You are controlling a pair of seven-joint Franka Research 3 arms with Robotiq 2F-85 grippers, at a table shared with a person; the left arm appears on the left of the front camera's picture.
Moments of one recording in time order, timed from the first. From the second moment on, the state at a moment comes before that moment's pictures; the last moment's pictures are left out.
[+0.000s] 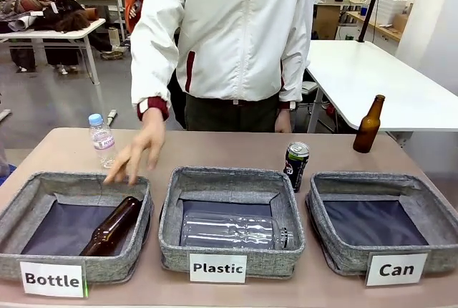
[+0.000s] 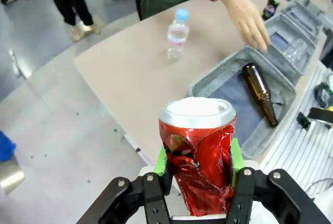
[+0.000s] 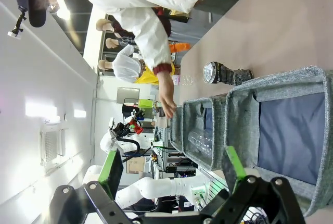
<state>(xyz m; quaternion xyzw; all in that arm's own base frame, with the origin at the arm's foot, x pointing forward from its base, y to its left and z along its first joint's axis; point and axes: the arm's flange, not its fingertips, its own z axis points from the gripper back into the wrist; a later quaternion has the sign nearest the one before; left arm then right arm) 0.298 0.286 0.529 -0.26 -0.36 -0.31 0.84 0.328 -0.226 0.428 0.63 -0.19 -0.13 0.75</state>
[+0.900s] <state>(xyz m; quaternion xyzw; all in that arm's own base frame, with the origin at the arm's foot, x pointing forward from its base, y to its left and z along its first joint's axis) 0.283 -0.153 0.592 -0.14 -0.30 -0.63 0.70 0.328 -0.227 0.428 0.63 -0.19 -0.13 0.75</state>
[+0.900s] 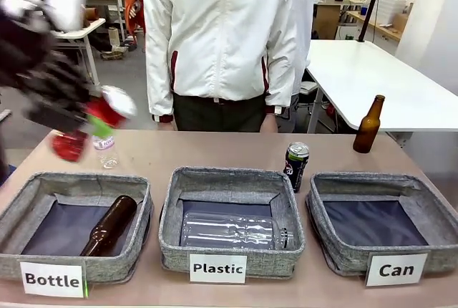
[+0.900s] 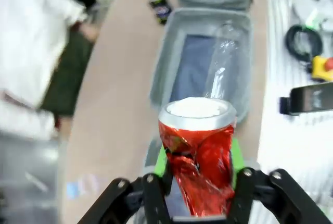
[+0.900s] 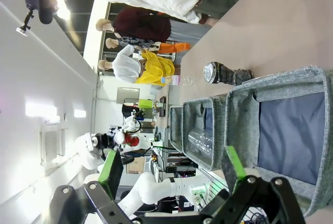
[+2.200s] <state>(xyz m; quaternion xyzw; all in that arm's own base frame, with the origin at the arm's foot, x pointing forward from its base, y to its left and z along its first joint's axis) 0.269 -0.410 0.546 -0.13 -0.30 -0.76 0.57 0.326 -0.227 0.431 0.62 -0.18 -0.12 0.76</state>
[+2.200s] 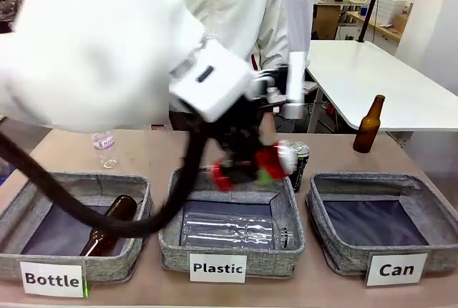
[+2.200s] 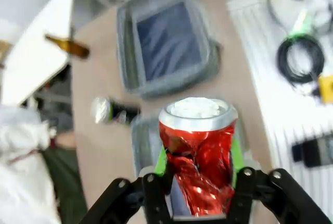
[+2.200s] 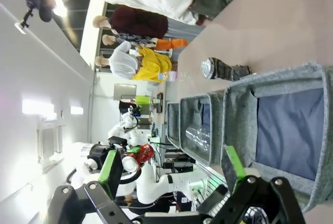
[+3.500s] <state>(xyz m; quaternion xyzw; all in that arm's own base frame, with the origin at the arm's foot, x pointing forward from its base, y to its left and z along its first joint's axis) 0.363 -0.669 0.460 -0.15 -0.28 -0.80 0.51 0.238 -0.331 0.409 0.53 -0.17 -0.08 0.83</state>
